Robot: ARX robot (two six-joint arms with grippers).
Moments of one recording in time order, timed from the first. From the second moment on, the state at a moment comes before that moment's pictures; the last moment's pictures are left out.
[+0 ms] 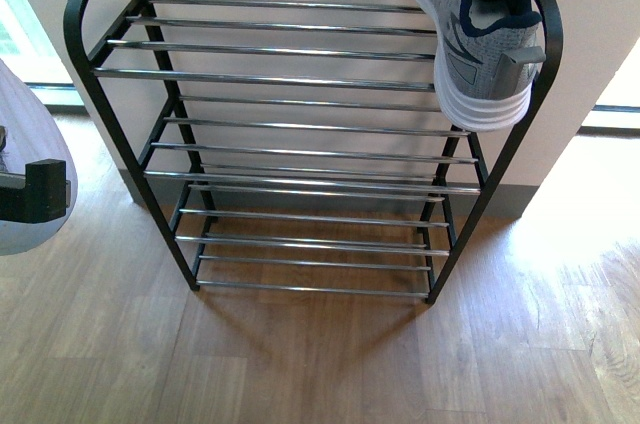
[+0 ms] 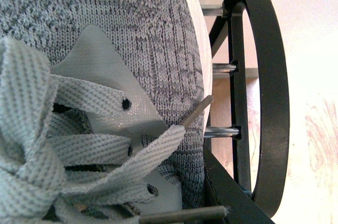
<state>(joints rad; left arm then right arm) -0.50 1.13 0.45 0.08 -0.38 -0.15 0.08 2.11 1.72 -0.40 0.22 0.21</state>
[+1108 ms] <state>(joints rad) -0.50 1.13 0.45 0.08 -0.38 -0.15 0.06 2.22 1.86 -0.41 0.25 0.22</state>
